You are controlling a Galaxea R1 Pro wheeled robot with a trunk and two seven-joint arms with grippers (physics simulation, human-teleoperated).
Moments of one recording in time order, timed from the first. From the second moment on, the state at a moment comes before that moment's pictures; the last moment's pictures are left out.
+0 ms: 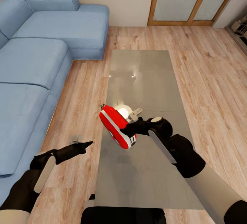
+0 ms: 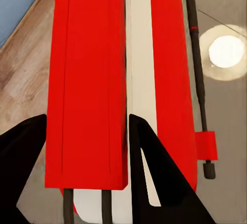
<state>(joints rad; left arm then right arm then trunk) -0.47 0.20 0.02 -1.28 0.41 0.65 -0.62 -0.87 -0.08 0.61 -1.51 -0.31 1.05 0.13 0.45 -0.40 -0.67</state>
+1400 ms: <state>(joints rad) -0.63 -0.05 0.01 -0.96 0.27 0.47 -0.62 -0.87 -0.08 0.61 -1.52 -0.31 1.05 0.13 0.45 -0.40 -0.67</state>
